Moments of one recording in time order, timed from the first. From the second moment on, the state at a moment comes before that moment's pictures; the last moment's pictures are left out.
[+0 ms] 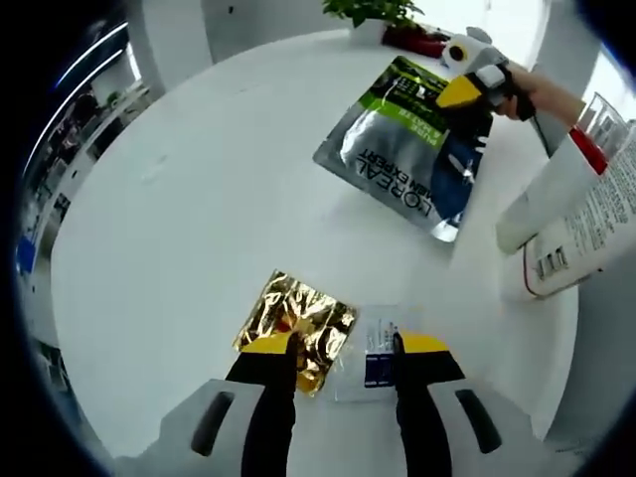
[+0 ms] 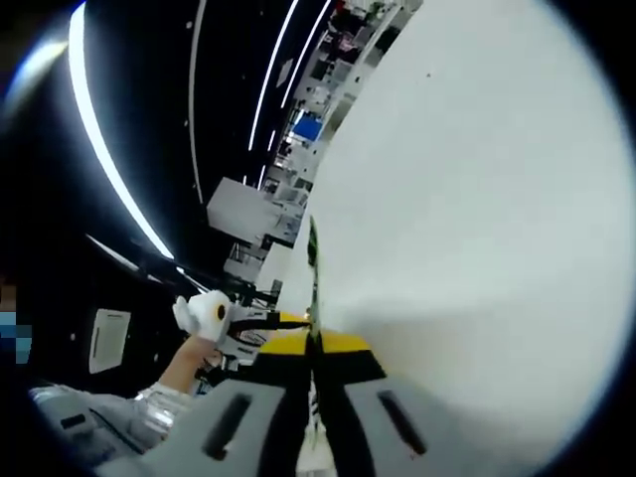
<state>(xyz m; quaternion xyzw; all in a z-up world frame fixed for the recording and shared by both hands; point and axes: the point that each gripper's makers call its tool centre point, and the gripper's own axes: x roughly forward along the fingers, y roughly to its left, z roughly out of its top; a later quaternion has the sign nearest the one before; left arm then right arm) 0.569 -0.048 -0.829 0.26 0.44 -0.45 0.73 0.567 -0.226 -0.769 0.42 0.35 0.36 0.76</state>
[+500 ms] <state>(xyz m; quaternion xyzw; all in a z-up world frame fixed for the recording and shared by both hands) 0.569 -0.045 -0.817 0.24 0.44 -0.44 0.74 0.567 -0.226 -0.761 0.42 0.34 0.37 0.76</state>
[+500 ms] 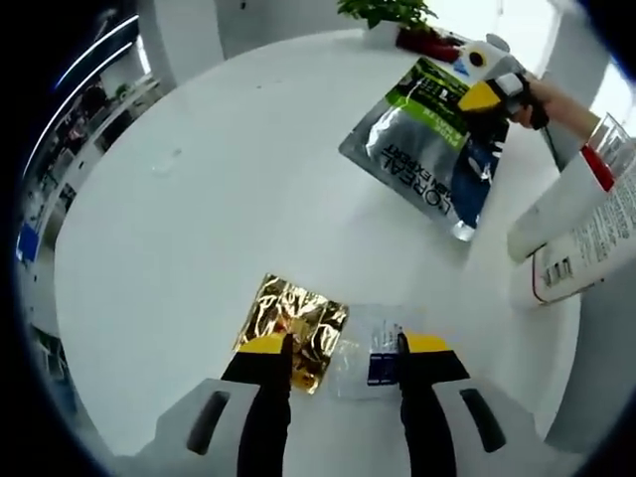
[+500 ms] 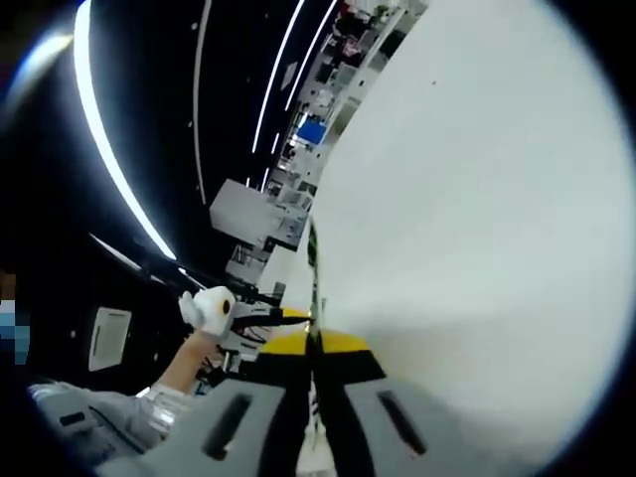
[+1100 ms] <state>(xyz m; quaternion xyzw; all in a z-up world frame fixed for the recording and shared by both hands) 0.560 -0.099 -0.754 0.05 0.38 -0.50 0.78 0.563 -0.208 -0.727 0.39 0.29 0.43 0.76</state>
